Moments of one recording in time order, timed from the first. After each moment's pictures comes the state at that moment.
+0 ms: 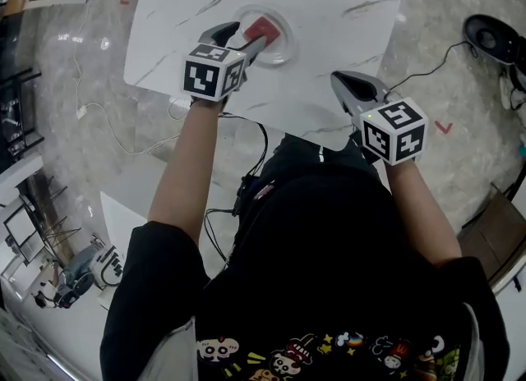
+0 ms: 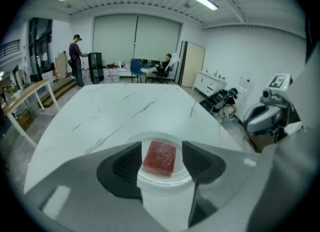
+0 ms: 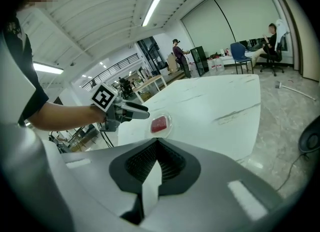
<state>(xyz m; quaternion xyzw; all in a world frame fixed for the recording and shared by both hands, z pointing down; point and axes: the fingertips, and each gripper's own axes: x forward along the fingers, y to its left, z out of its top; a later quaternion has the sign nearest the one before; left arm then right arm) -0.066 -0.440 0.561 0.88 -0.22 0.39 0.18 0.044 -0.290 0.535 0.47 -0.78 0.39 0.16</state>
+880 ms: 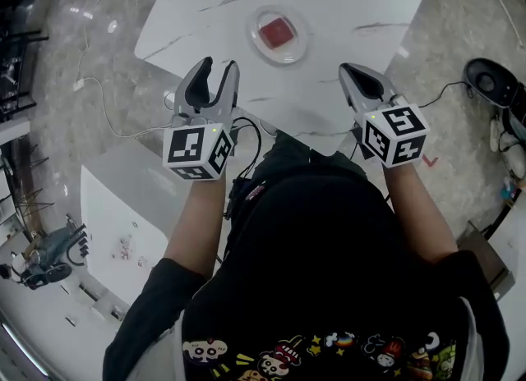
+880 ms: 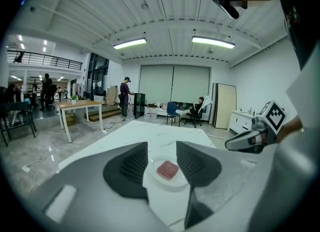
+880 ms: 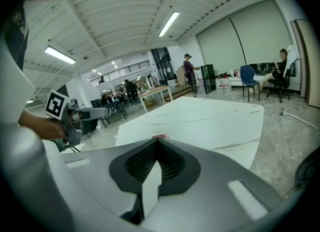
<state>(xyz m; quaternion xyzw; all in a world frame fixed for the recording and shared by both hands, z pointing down) -0.155 -0.366 0.419 0.86 -0.48 0.14 0.13 0.051 -0.311 0.483 0.48 -0.81 0.28 0.16</state>
